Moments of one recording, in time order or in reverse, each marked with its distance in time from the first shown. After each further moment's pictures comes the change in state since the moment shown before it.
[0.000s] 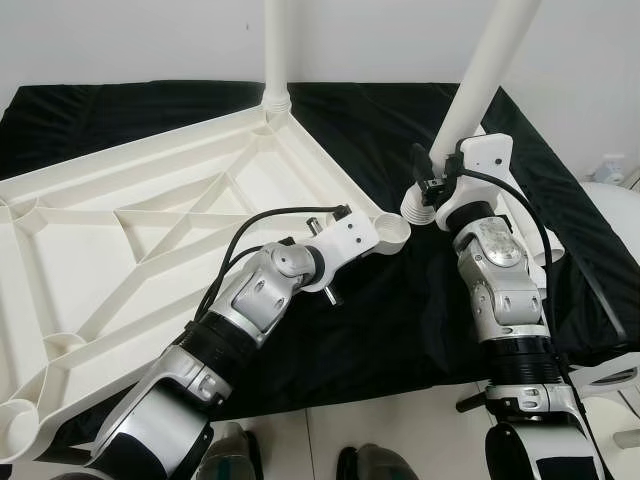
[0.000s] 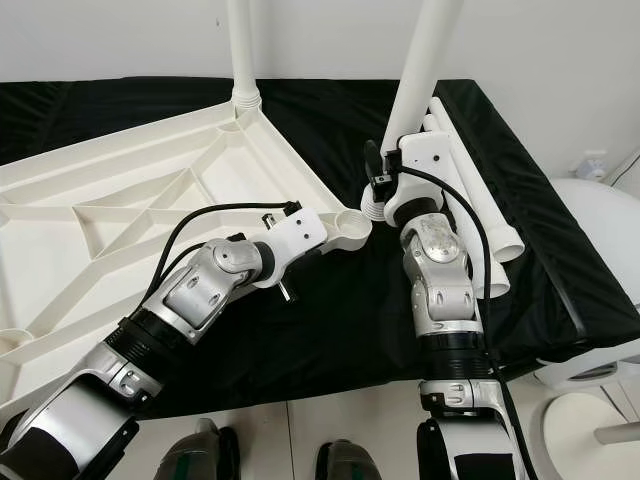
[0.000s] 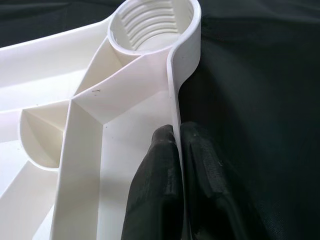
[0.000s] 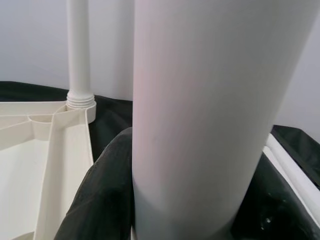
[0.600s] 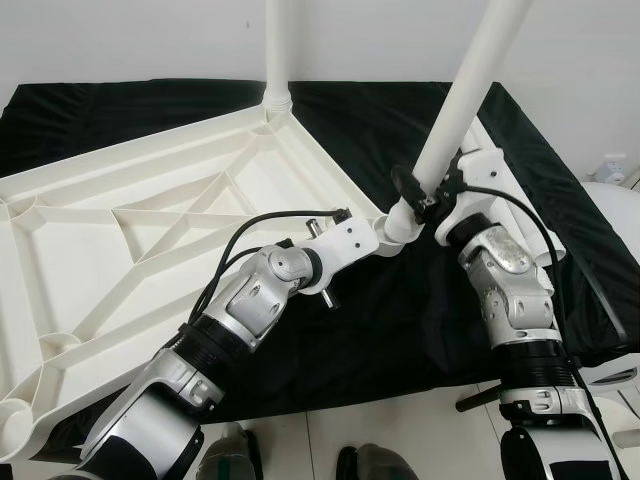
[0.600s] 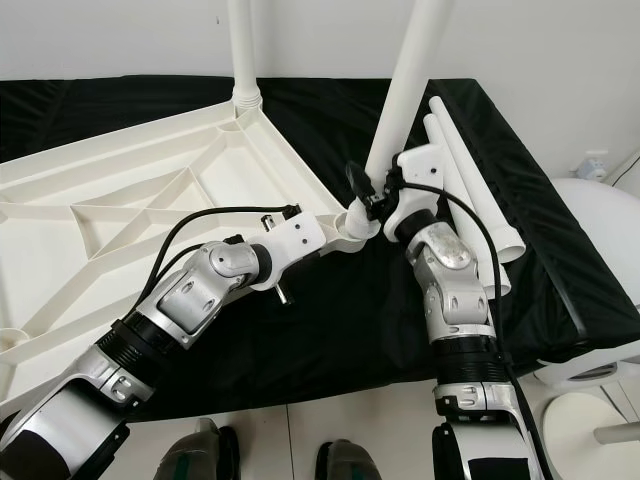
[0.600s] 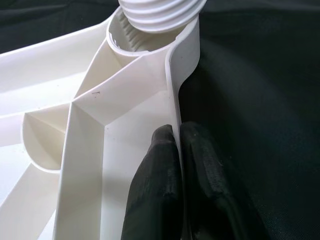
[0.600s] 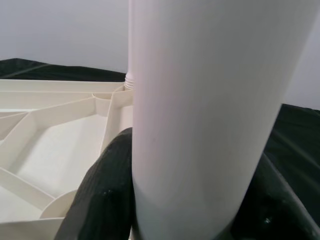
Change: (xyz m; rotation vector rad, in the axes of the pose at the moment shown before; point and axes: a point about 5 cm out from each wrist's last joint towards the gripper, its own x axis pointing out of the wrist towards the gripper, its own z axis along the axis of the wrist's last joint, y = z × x) left arm -0.004 -0.003 -0.001 0.041 -0.009 -0.008; right arm -0.009 -0.001 -0.020 0.074 0.057 0.246
